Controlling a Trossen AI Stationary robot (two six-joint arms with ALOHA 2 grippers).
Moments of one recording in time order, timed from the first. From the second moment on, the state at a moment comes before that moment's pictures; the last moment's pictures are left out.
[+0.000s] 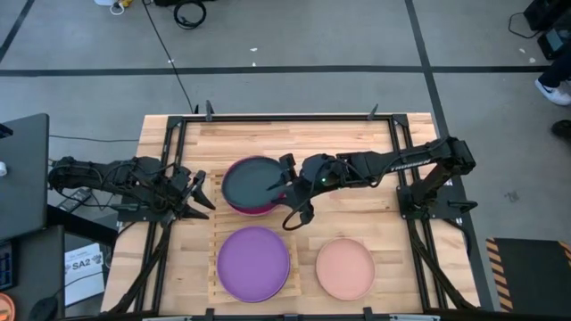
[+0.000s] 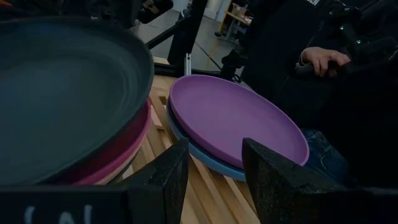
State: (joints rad) left arm -0.15 0.44 0.53 -0.24 0.29 -0.28; right arm 0.15 1.63 1.48 -0.29 0.04 -0.54
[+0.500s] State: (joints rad) left arm -0.15 0.44 0.53 -0.24 0.29 -0.28; right arm 0.21 1.62 1.48 -0.30 0.07 -0.54
